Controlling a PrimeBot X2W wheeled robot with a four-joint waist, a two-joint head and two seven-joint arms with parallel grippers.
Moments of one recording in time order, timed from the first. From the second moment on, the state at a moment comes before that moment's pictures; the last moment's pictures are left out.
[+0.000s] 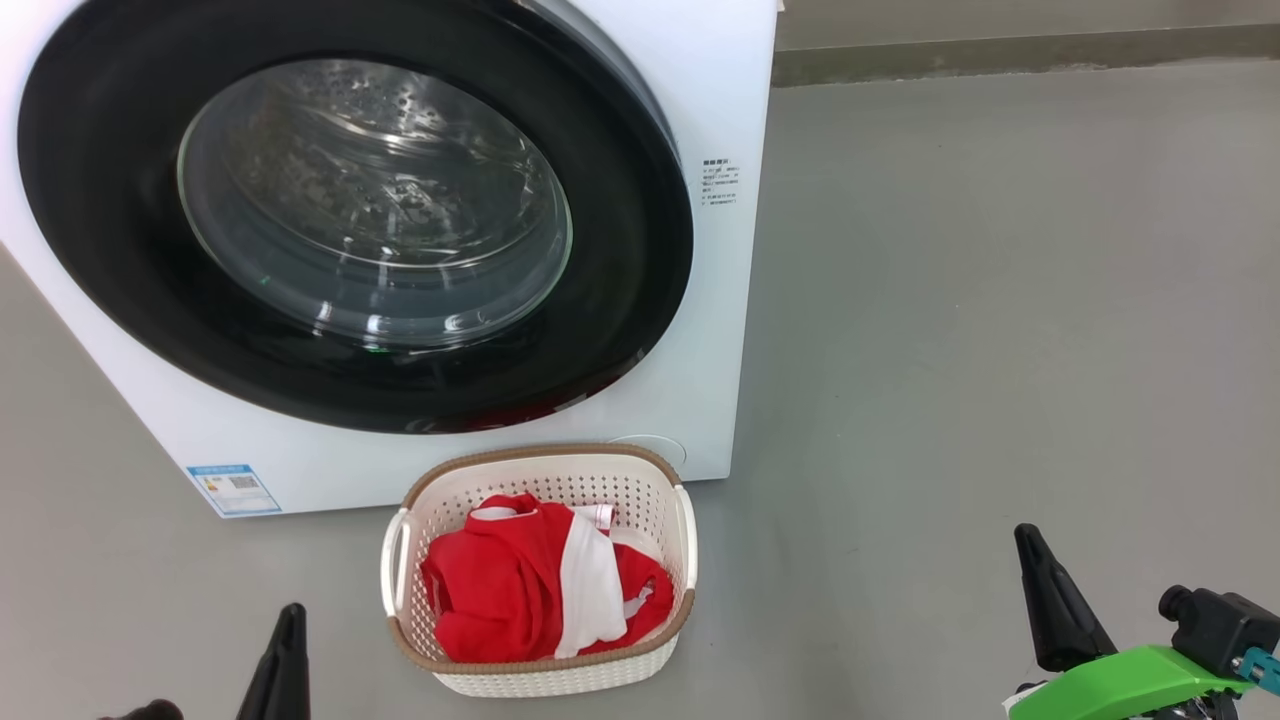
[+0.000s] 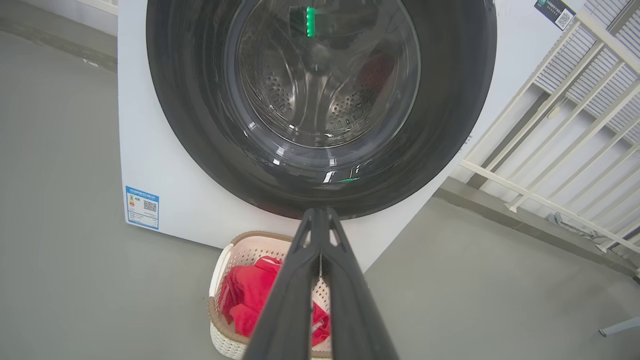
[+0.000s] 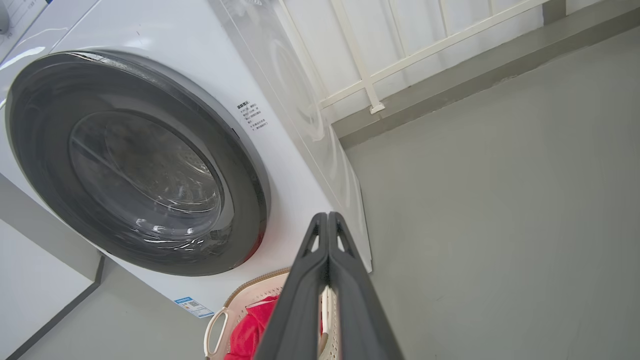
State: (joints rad) left arm 0.07 0.04 0.09 0.19 -0.52 -0.12 -0.15; right arm 0.04 -0.04 -0.03 0.25 0.63 0.13 -0.16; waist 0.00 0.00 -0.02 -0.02
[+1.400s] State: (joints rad) left arm 0.01 0.04 0.09 0.22 -1.02 -0.12 -0.03; right arm -0.01 -0.04 -0.08 0.26 1.08 0.13 -0.04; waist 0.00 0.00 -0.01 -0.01
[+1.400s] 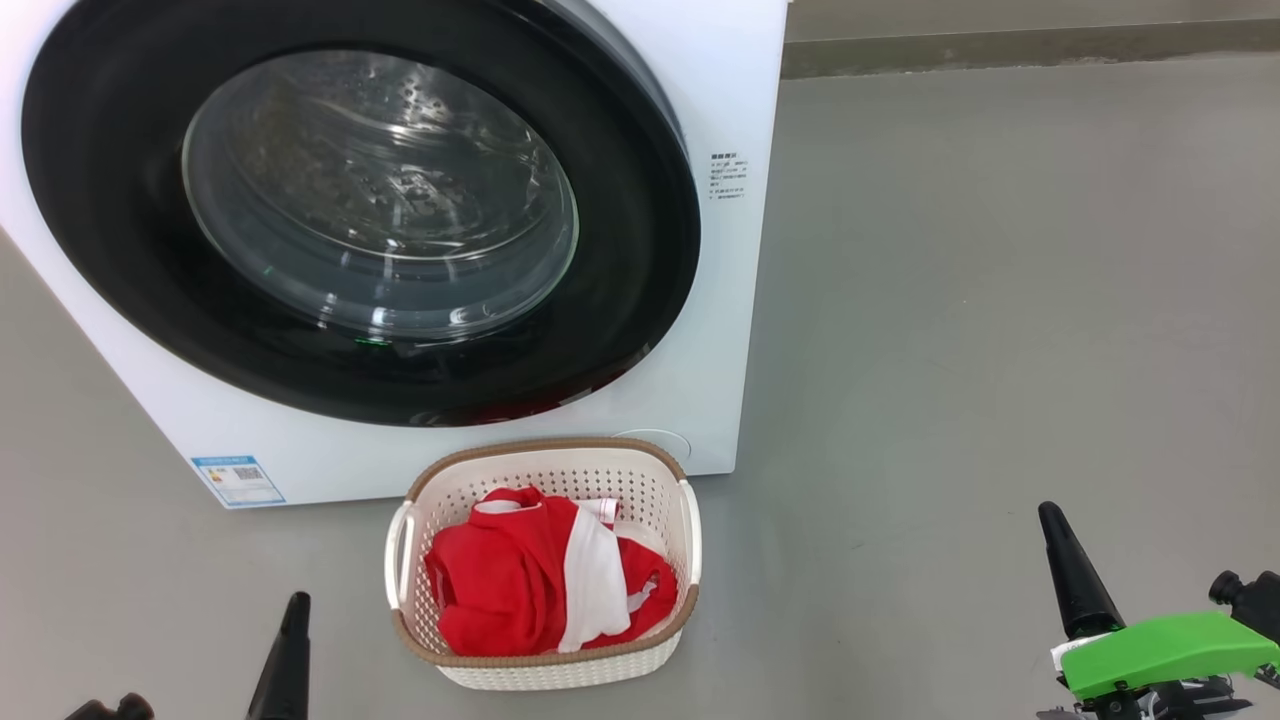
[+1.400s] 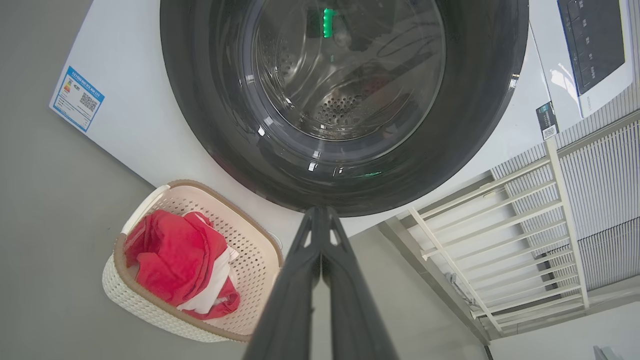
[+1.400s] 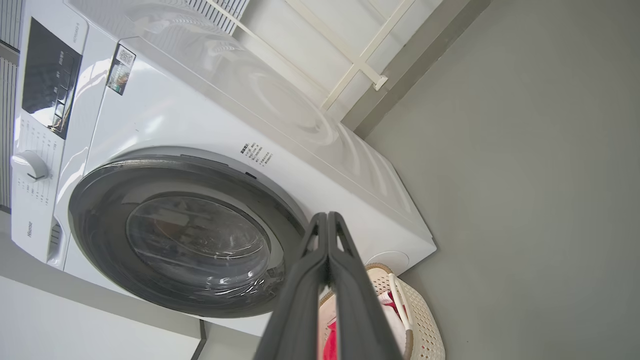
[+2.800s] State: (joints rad) left arm -0.05 0.04 0.09 0.26 -1.50 -0.12 0.08; right arm -0.05 -0.04 -0.12 0.27 1.51 0.13 0.08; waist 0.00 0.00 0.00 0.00
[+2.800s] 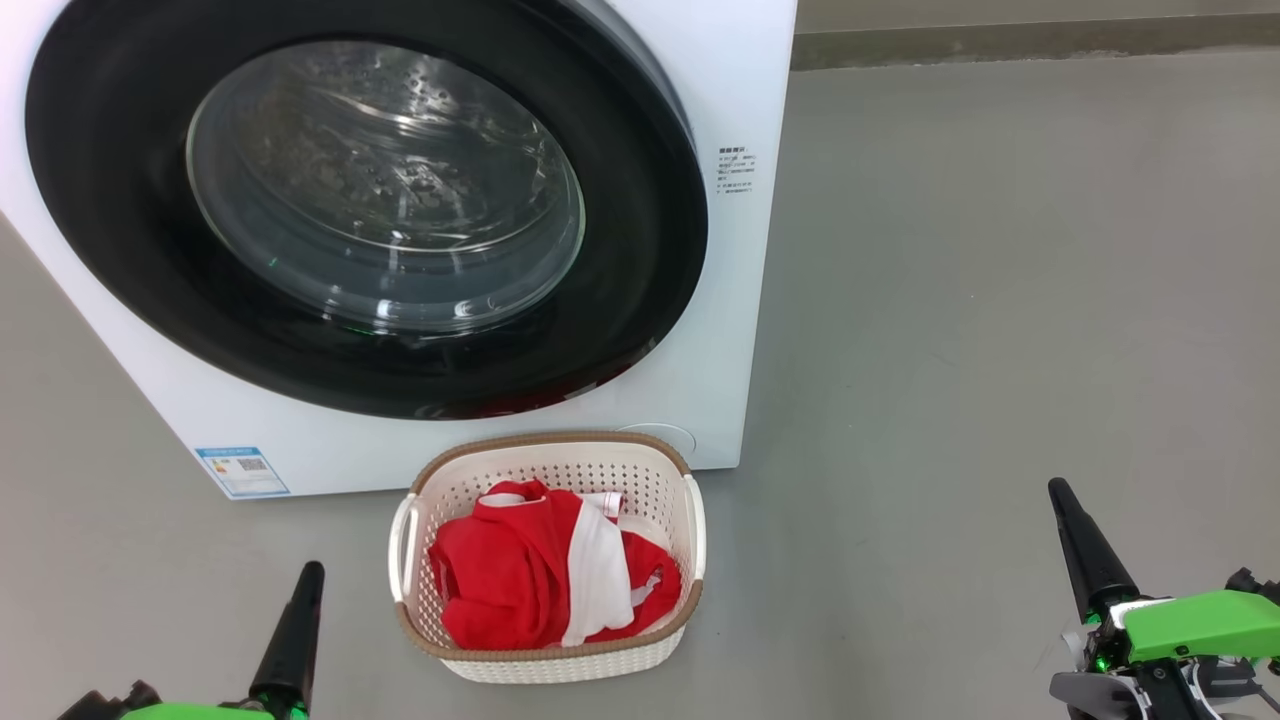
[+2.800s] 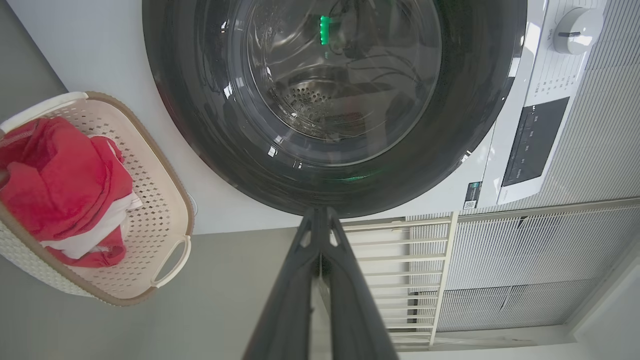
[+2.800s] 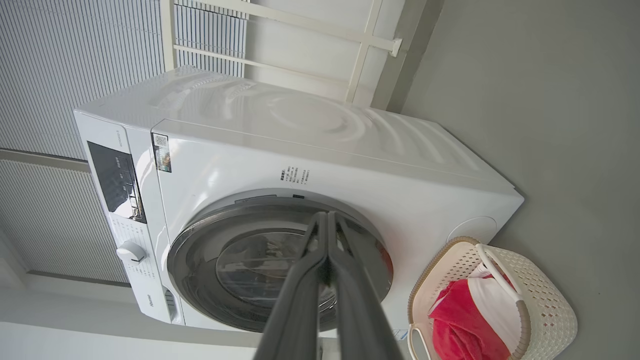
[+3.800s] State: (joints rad) left arm -0.07 0.04 0.09 0.27 -1.60 -0.12 0.11; right arm -0.07 -0.04 -0.13 0.27 1.60 0.13 0.11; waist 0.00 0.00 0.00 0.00
